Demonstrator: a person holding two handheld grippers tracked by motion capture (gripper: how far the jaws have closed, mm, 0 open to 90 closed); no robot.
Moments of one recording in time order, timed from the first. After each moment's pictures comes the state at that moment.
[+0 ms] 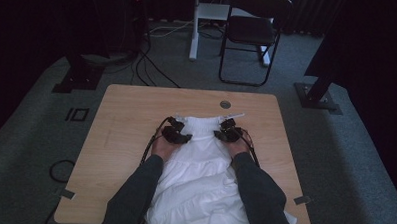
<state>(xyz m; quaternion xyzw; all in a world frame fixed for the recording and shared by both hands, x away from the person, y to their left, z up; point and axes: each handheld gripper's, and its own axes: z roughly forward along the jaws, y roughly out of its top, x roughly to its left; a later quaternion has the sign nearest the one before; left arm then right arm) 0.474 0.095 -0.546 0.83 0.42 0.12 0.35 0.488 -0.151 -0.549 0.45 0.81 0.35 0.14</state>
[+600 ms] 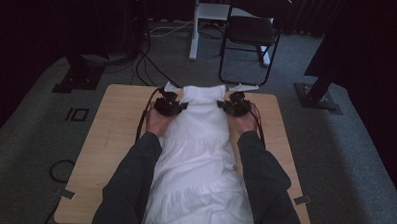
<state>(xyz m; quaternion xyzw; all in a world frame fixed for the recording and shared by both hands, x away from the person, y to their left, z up) 0.494 0.112 -0.415 0.79 0.38 0.19 0.44 0.508 -0.162 -0.429 0.40 0.77 0.46 0.19</state>
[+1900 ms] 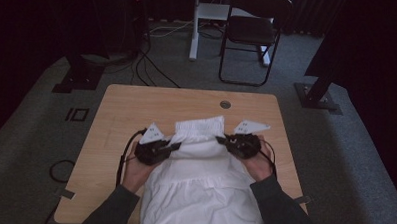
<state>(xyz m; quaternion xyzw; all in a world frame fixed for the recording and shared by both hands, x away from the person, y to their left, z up) 0.313 0.140 -0.461 0.81 0.32 0.14 0.47 0.348 -0.168 -0.440 0.29 0.82 0.46 0.17</state>
